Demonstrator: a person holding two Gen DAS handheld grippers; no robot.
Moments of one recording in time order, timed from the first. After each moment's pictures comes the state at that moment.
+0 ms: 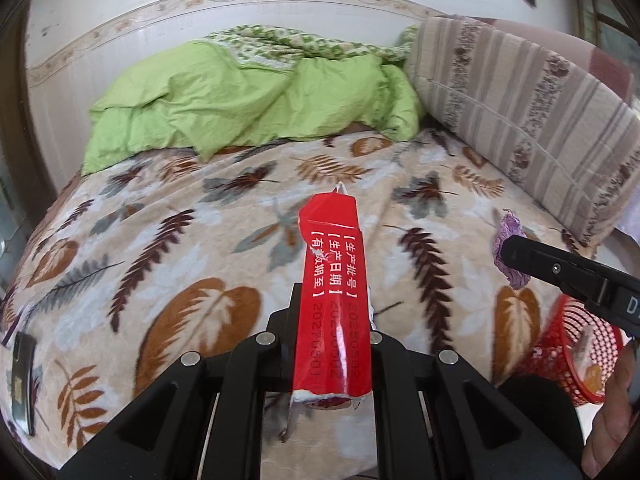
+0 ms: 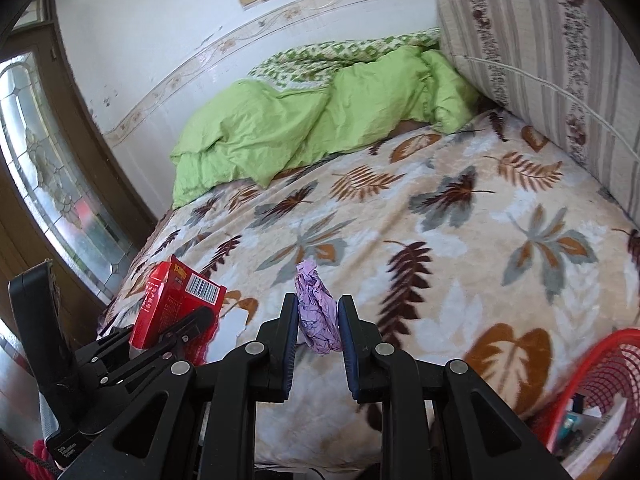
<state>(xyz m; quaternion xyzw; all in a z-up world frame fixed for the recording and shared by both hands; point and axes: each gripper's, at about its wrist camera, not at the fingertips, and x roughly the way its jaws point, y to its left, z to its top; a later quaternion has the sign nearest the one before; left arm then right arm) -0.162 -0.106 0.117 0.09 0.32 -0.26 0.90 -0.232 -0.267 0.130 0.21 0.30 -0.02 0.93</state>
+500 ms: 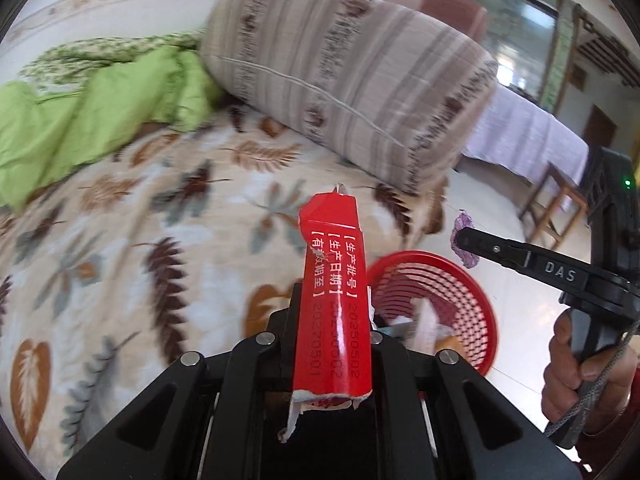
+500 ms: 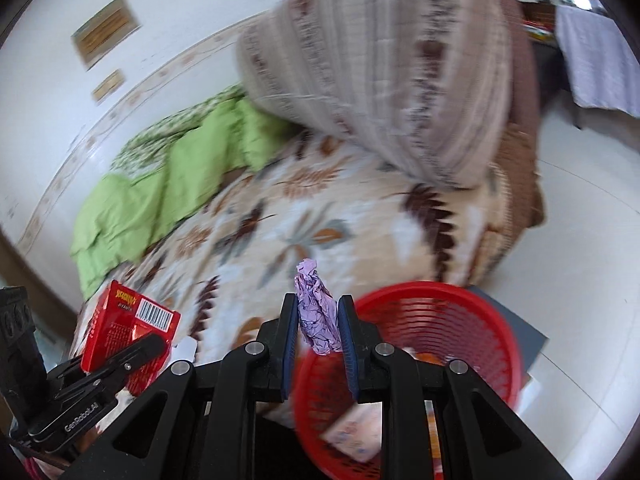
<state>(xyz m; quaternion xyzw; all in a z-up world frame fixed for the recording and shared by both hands) -0.259 -0.271 0.130 0.14 0.35 -0.52 0.77 -0.402 -0.426 0.123 0.31 0.26 -0.25 0.88</state>
